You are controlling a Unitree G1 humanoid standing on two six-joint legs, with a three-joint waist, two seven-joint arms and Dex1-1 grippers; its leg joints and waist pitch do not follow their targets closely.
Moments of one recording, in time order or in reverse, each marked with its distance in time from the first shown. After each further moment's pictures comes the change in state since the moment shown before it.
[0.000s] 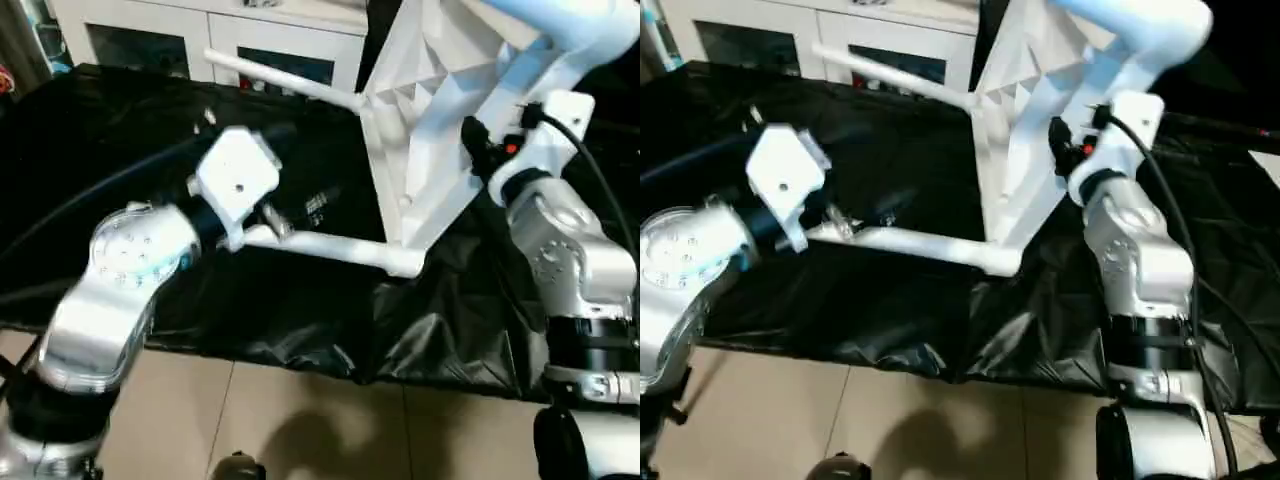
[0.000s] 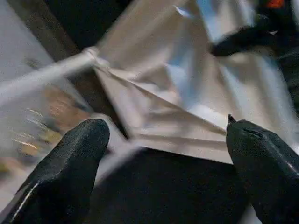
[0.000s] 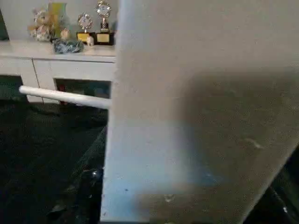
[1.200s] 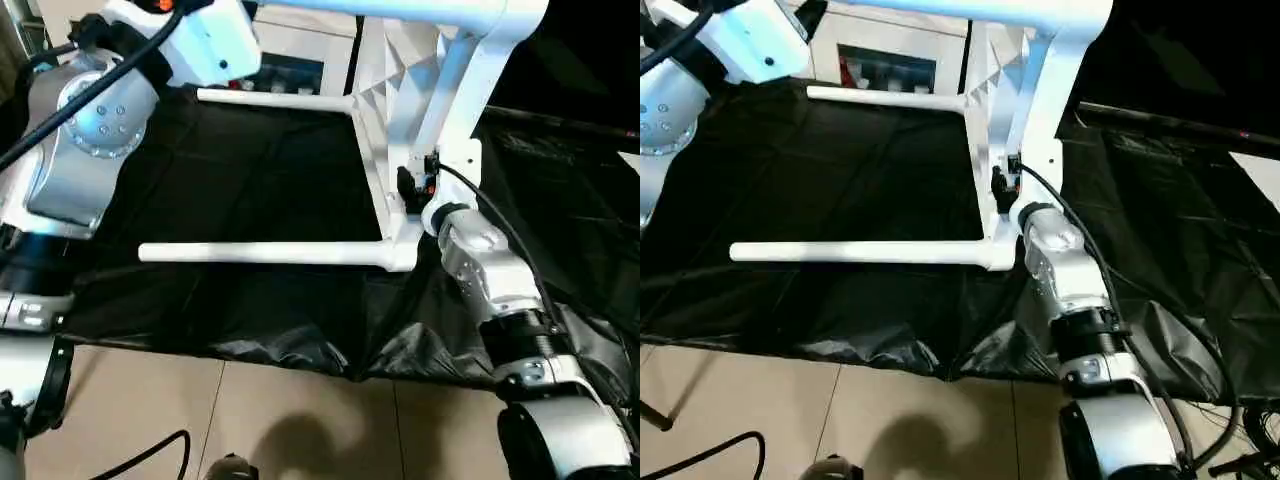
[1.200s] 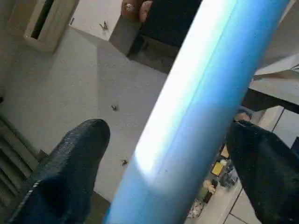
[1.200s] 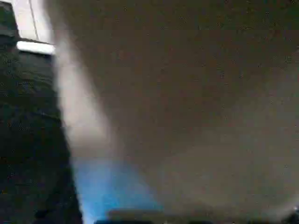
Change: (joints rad) left arm -0.401 0.148 -0.022 0.550 0.494 -0.486 0.292; right arm -0.032 0.119 0.106 0.426 -0.144 -0.287 0.047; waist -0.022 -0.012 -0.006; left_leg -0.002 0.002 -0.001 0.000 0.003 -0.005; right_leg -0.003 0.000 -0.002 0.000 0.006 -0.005
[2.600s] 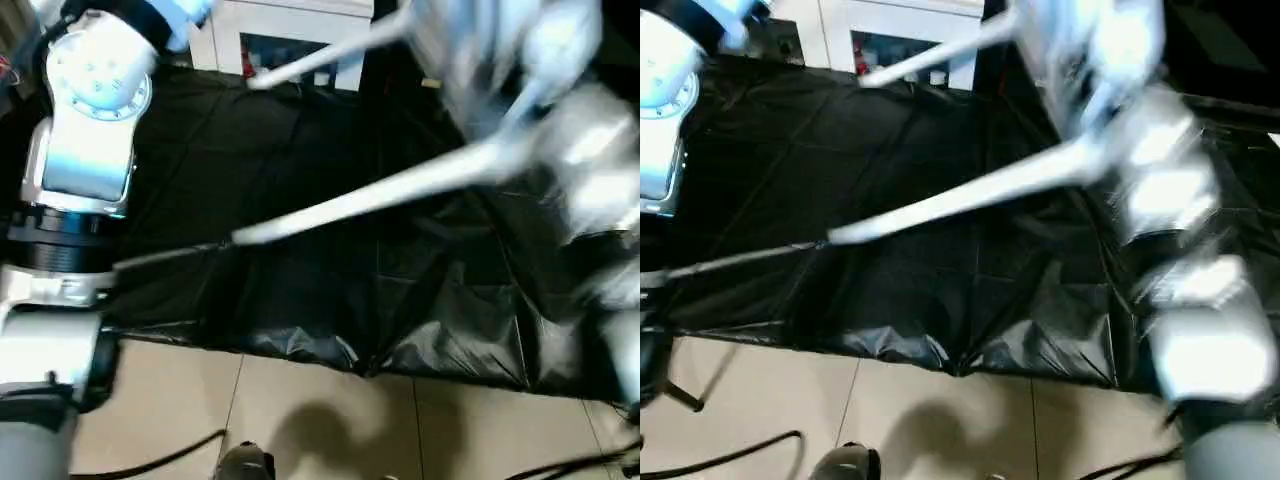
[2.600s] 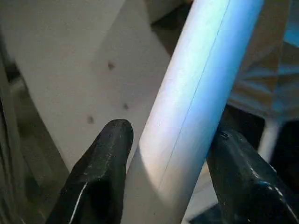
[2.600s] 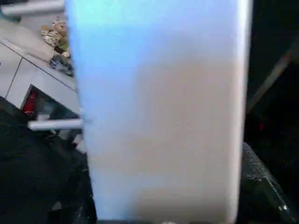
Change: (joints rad) left arm -0.023 -0.235 0.240 -0.011 -0.323 0.239 -0.008; right arm -0.448 -0.412 0.022 0.204 -0.122 -0.217 0.302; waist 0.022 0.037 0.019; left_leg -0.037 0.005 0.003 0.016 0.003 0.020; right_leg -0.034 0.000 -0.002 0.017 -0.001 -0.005
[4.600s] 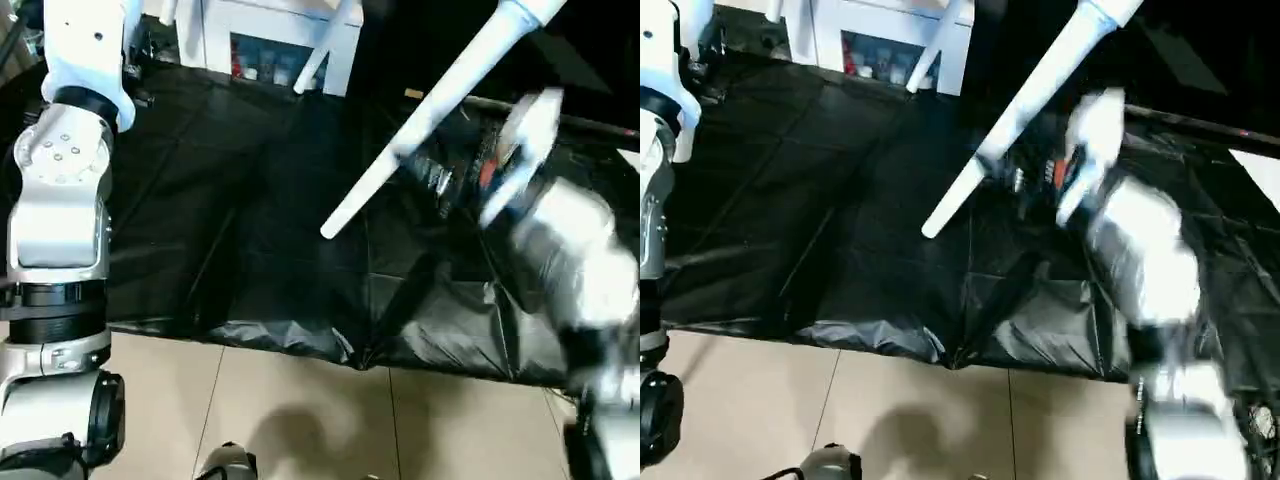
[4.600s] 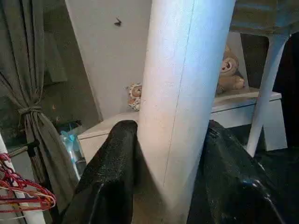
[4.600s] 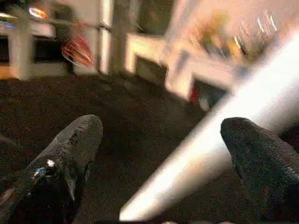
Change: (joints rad) left arm 0.218 0.007 0.112 -0.153 -0.051 0.275 0.081; right arm 0.604 0.185 -0.075 -0.475 0.393 0.199 0.405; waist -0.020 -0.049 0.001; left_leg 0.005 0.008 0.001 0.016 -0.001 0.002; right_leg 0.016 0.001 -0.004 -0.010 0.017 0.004
